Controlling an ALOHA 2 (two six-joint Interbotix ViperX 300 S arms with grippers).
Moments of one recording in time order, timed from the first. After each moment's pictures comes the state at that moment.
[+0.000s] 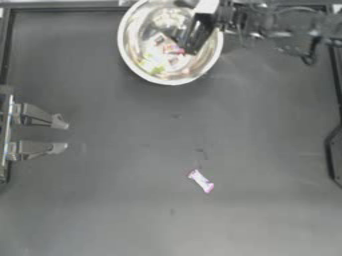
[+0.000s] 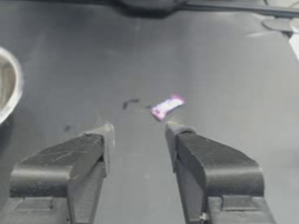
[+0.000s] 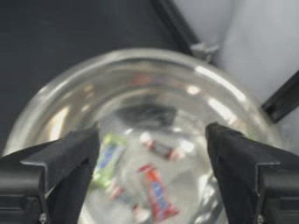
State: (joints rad) left arm 0.11 -1.01 1.17 -0.28 0.05 0.24; right arm -0.50 0.06 0.37 -0.51 0.13 0.37
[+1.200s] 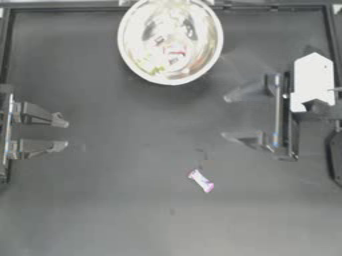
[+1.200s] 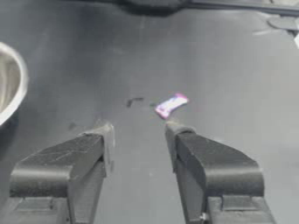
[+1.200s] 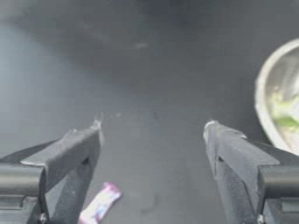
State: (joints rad) left arm 0.12 -1.01 1.17 -0.28 0.06 0.24; right arm -0.04 -0.59 0.81 -0.31 0.27 0.39
